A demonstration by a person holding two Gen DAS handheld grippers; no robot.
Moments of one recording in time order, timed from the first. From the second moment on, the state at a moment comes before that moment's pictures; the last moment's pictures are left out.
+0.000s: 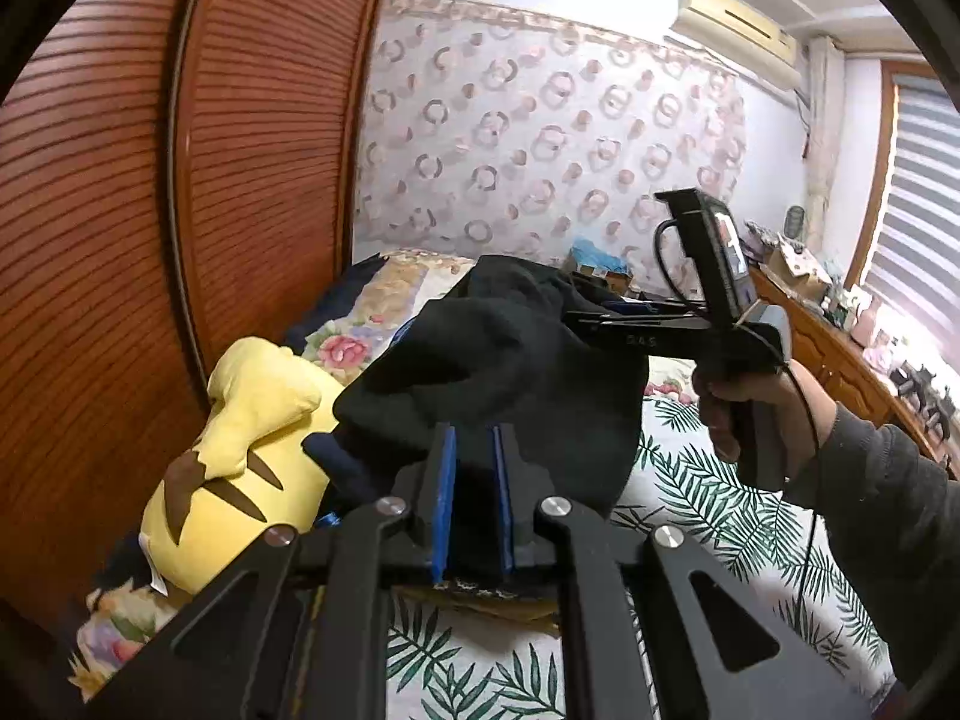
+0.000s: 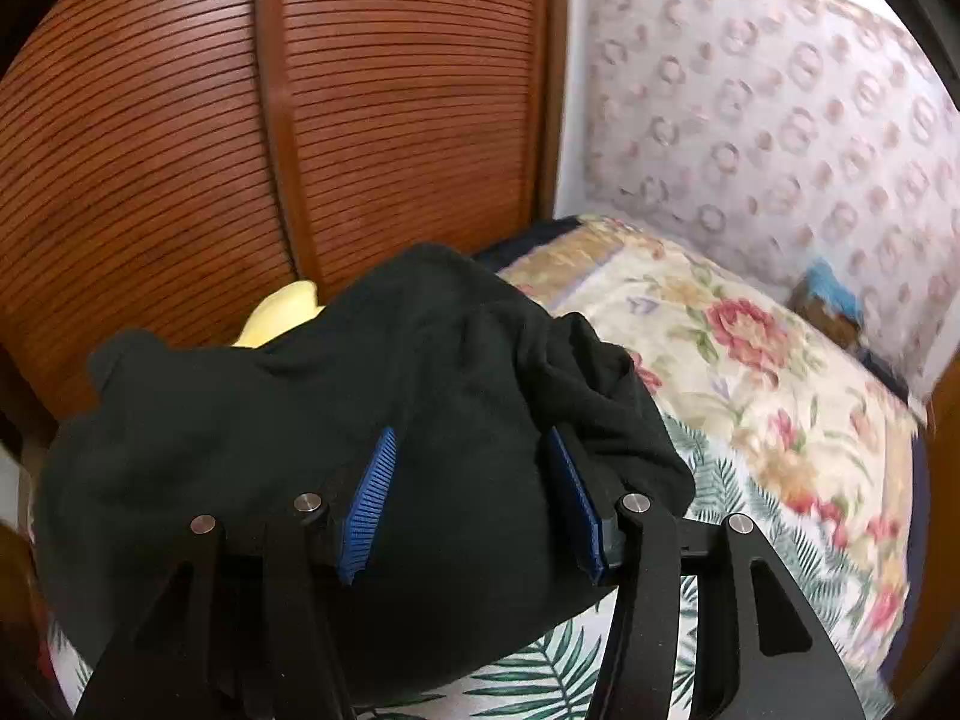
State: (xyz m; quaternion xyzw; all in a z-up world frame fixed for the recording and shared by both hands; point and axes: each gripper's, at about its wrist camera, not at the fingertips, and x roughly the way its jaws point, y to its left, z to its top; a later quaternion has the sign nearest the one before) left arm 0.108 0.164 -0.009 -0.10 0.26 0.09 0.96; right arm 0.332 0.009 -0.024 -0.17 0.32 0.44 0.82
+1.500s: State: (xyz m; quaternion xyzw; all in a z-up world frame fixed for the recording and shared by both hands) left arm 0.072 -0.002 0.029 -0.02 0.23 -0.02 0.97; right arm 0.086 -0.332 0.056 -0.01 0.21 0.17 0.96
